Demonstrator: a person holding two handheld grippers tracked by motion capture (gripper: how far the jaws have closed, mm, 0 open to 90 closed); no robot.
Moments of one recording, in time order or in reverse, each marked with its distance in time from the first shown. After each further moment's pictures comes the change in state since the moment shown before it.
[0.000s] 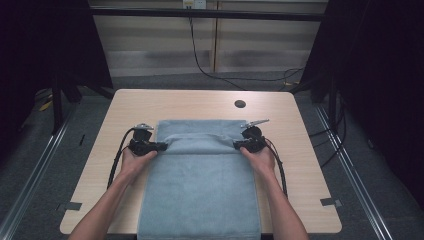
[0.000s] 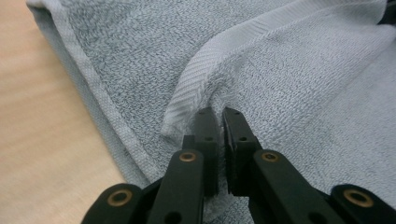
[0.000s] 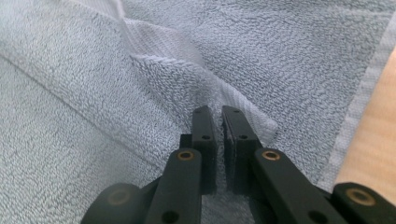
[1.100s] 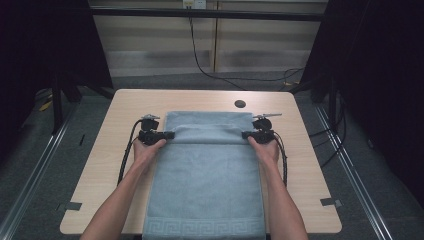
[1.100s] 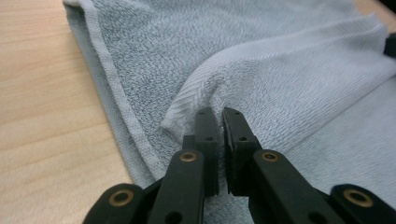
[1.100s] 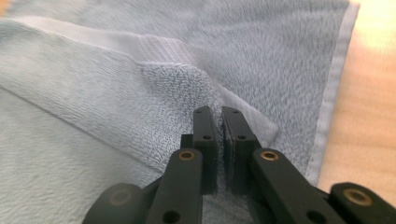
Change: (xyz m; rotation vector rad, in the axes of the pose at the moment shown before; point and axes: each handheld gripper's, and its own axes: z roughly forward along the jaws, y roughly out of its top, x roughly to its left) left arm 0.005 0.025 0.023 -0.095 -0.010 -0.124; right arm -0.038 0.008 -0.008 -0.104 -0.035 0.133
